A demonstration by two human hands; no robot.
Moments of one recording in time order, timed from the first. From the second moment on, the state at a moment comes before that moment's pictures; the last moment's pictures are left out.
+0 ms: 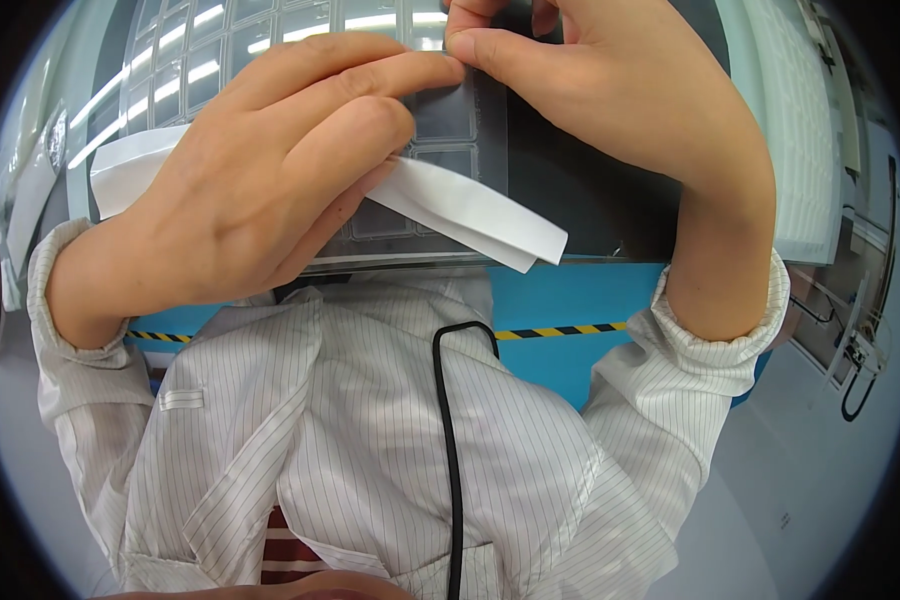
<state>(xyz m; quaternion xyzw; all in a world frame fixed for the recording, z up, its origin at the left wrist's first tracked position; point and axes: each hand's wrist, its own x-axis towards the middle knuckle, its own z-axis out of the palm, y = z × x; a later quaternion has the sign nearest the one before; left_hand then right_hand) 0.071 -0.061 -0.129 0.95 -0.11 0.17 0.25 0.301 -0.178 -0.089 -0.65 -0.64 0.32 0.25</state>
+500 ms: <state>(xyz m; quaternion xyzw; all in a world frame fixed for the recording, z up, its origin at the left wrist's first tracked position) 0.079 -0.055 -0.156 0.89 -0.15 0.39 0.21 0.256 -0.163 -0.076 -0.66 -0.63 0.33 0.25</state>
